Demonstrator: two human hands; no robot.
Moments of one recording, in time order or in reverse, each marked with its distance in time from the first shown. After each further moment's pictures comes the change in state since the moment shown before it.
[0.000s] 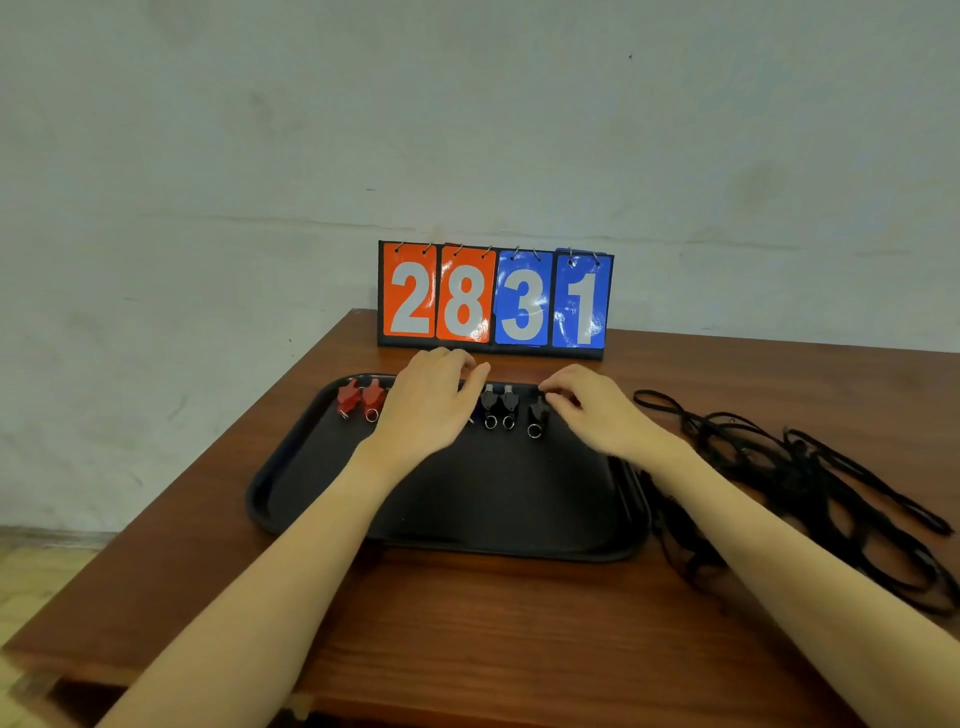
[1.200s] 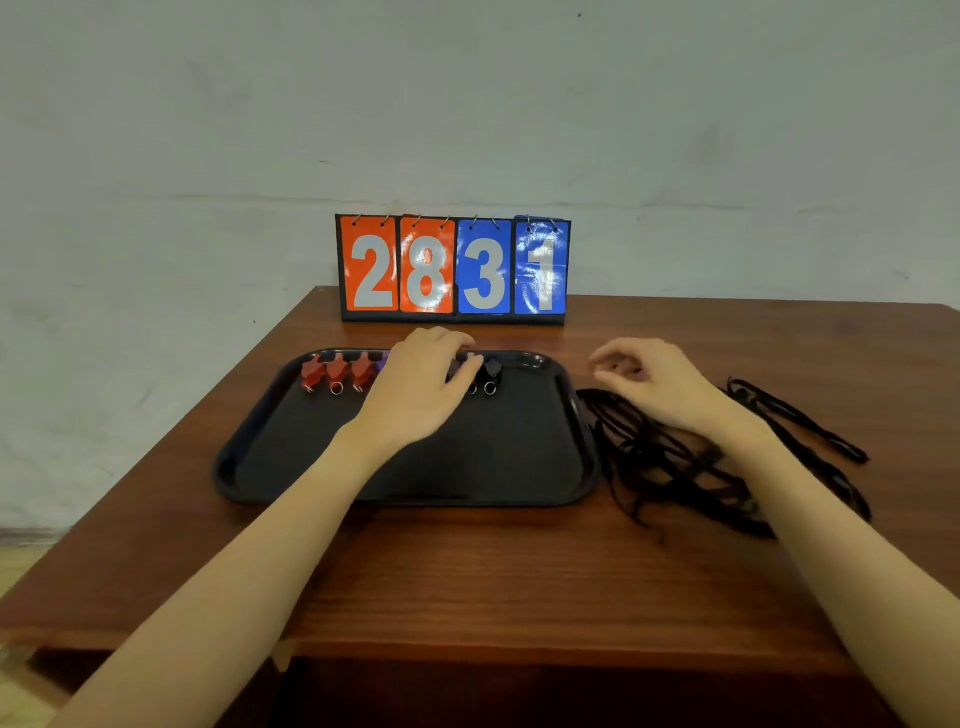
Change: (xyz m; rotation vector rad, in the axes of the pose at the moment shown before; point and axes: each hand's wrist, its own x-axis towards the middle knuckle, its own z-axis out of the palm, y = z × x) left_hand -0.015 0.020 0.006 0.019 -0.066 0.219; right_hand -0.070 0.046 -0.058 0.100 0.054 0.076
